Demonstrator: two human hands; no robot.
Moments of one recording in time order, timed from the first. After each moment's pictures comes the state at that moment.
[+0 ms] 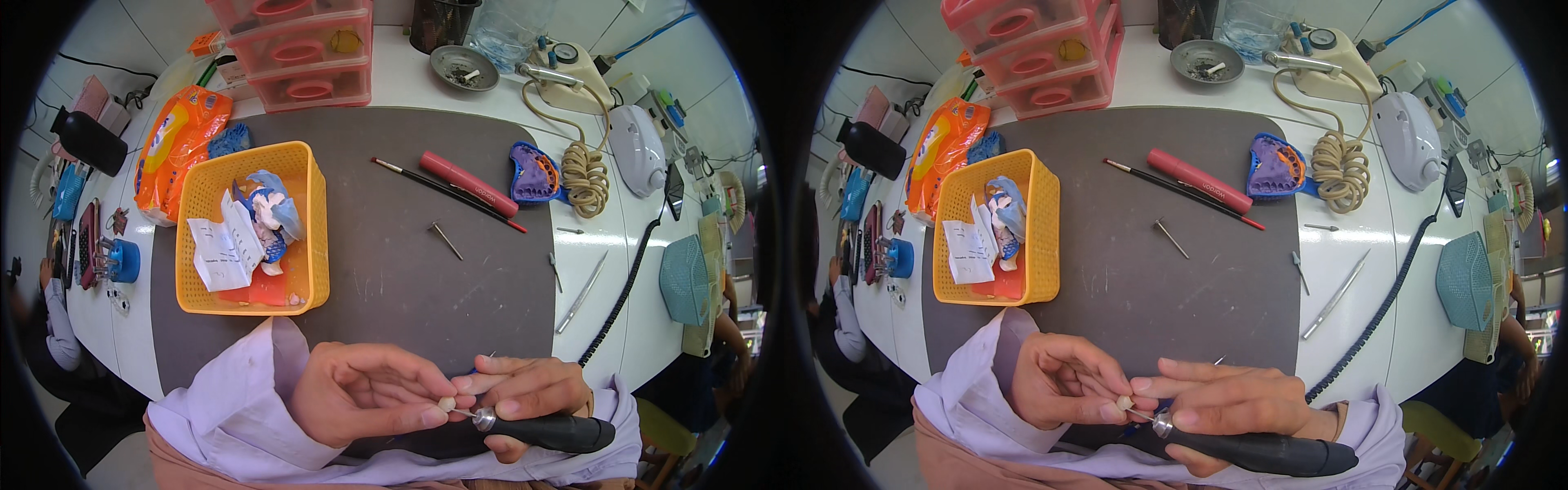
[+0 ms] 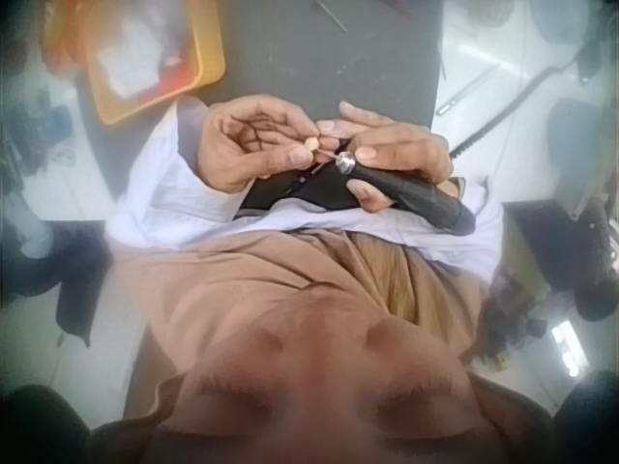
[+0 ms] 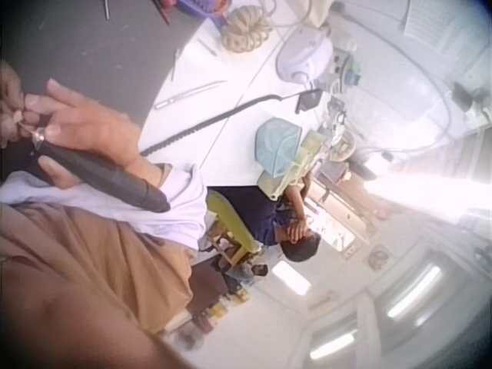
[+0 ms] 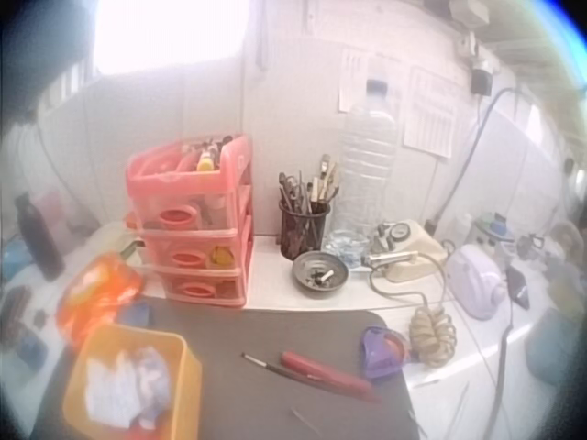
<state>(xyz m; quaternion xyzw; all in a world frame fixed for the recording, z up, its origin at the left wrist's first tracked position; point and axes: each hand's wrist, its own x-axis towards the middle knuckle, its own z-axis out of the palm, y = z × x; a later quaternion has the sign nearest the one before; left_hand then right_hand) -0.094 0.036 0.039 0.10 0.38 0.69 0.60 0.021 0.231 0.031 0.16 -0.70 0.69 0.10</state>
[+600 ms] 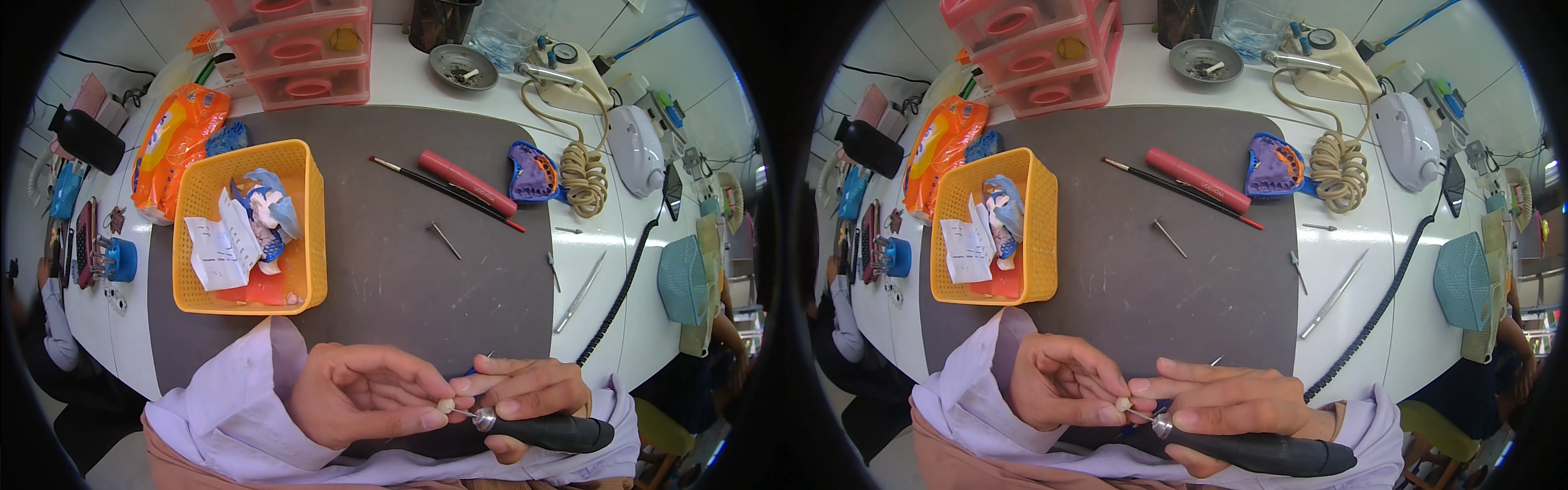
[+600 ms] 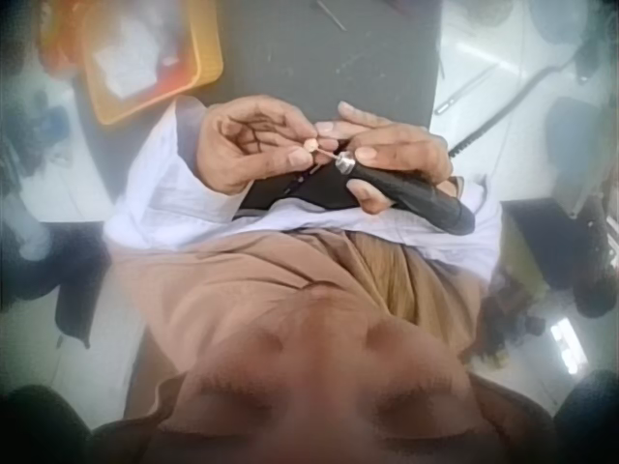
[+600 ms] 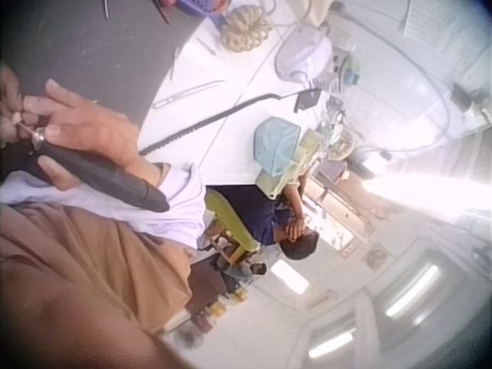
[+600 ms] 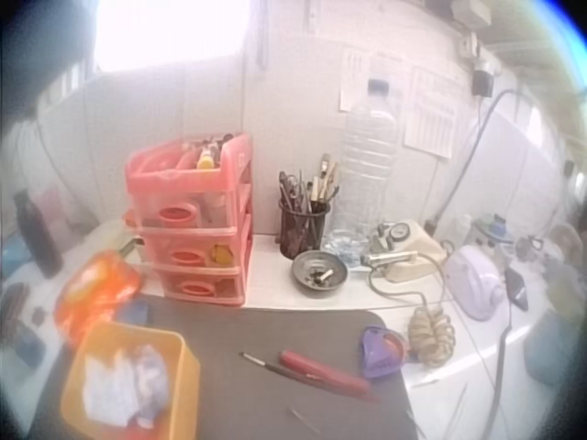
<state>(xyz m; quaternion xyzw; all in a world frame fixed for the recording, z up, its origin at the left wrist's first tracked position) -0.094 0.035 0.037 0.12 0.38 0.69 0.60 0.021 0.225 0.028 0.13 -0.71 0.68 0.14</state>
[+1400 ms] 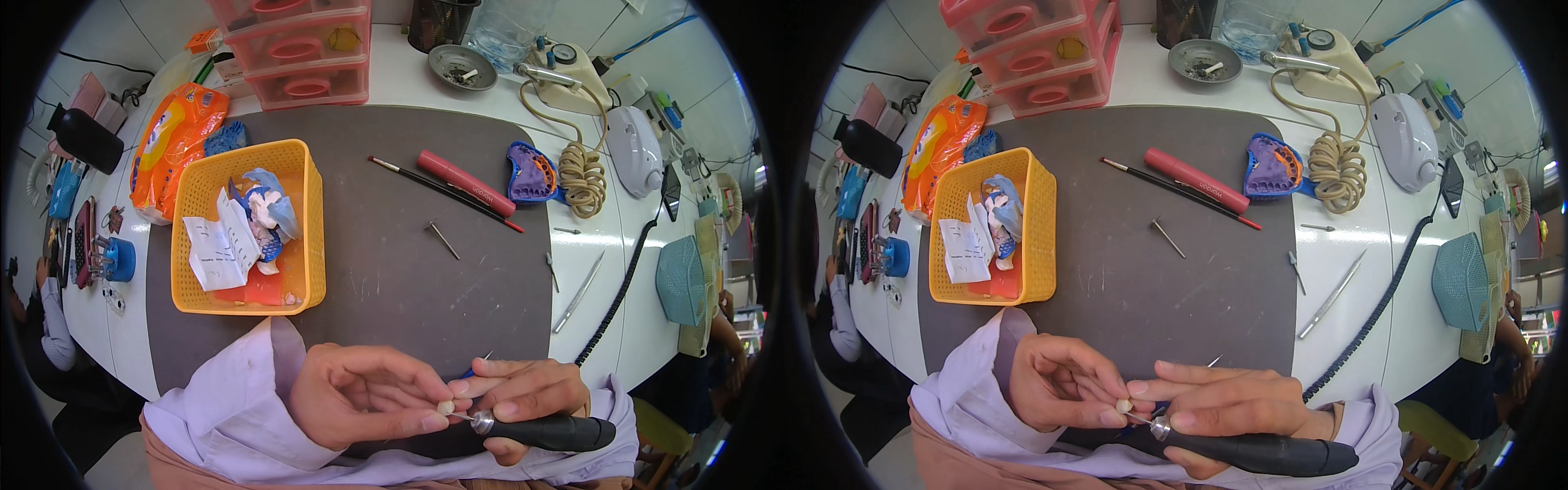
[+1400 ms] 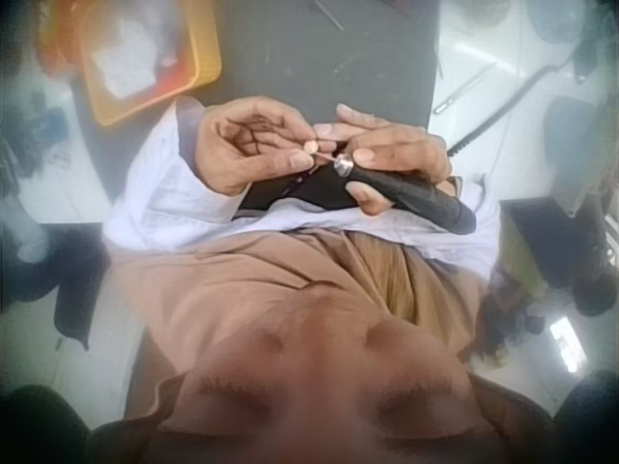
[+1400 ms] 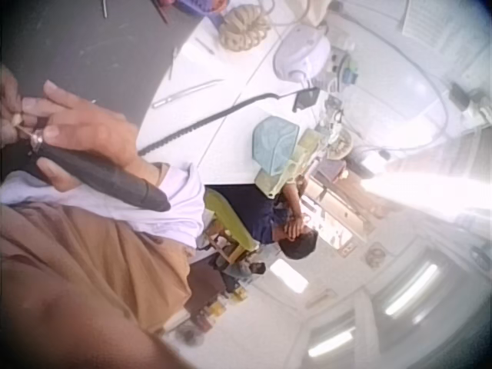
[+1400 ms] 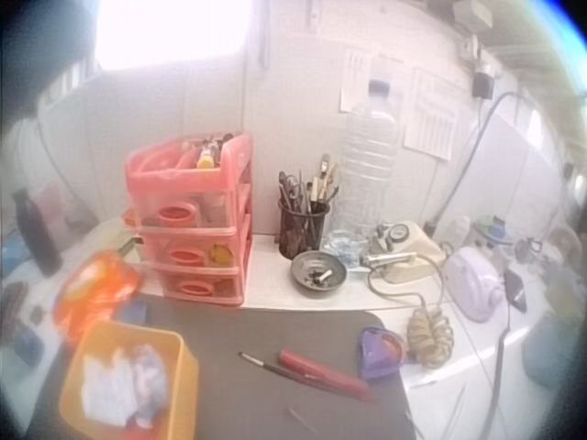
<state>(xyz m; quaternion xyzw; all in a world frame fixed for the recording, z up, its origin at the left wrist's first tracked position) -0.092 0.035 0.035 0.13 0.36 0.71 0.59 0.023 0.222 0.028 0.12 -0.70 0.69 0.14</state>
